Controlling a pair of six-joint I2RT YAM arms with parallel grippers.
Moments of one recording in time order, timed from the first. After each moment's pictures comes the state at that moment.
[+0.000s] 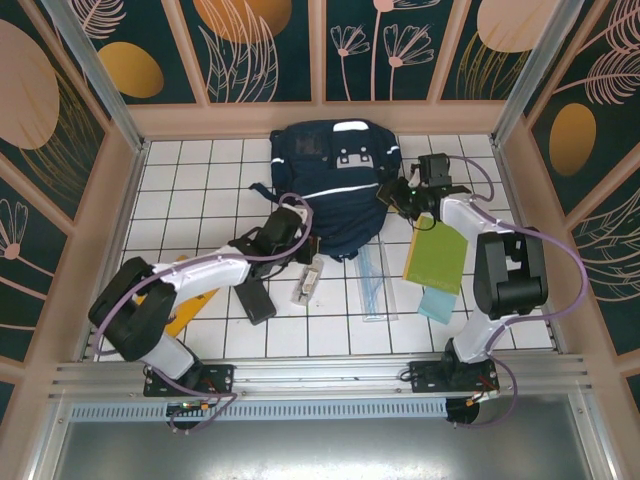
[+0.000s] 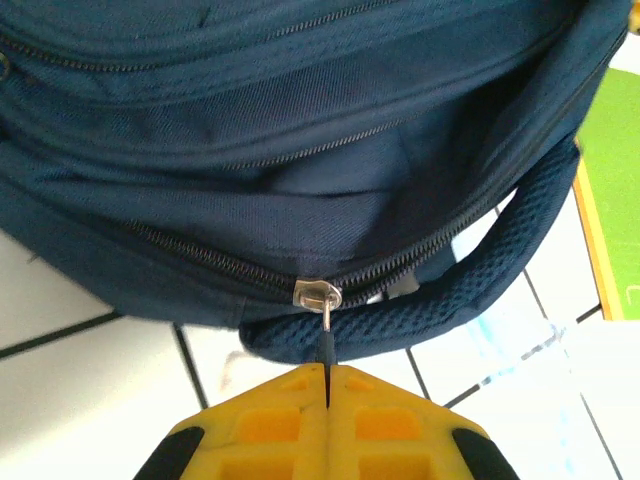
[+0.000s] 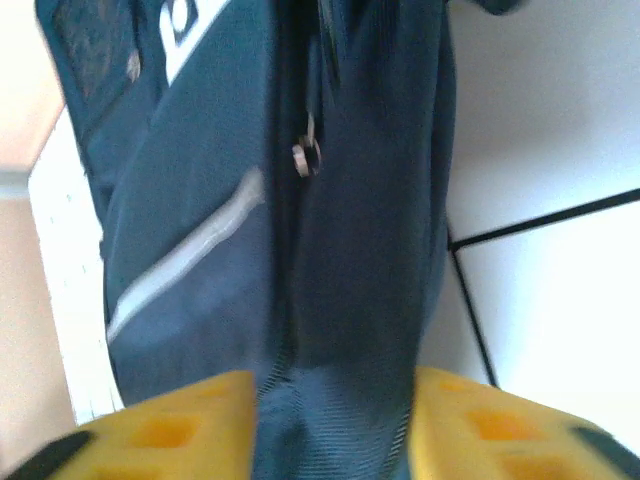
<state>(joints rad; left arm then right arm) -0.74 1.59 0.89 -0.03 0.05 -0.53 0.17 1.71 1.14 -0.28 -0.41 0.74</state>
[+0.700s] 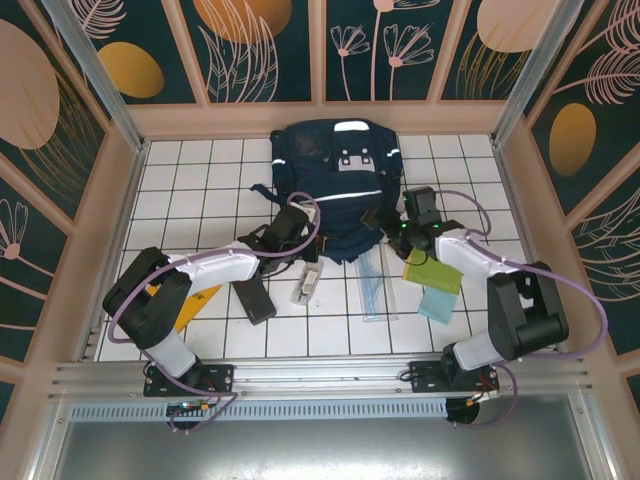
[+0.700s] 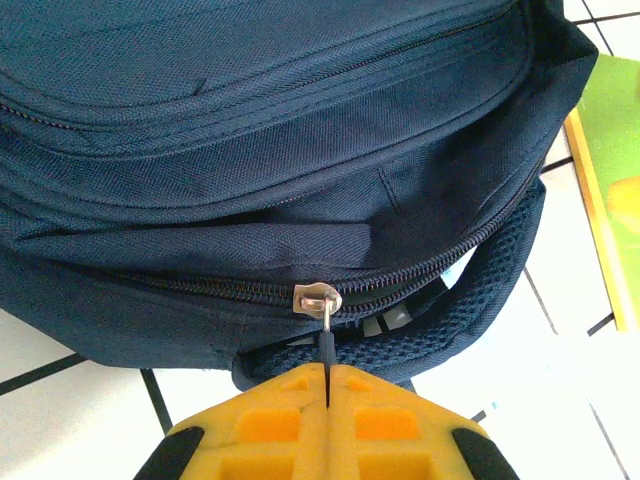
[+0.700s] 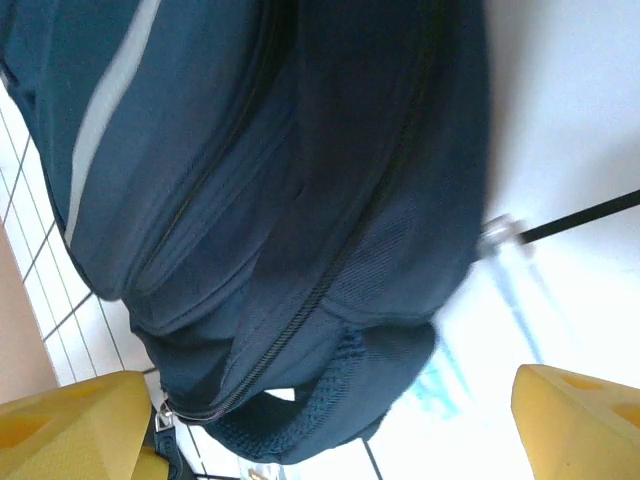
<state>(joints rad) -0.74 1.66 0.91 0.01 0.06 -0.50 0.35 1.49 0.82 -0.21 -0.31 0.99</state>
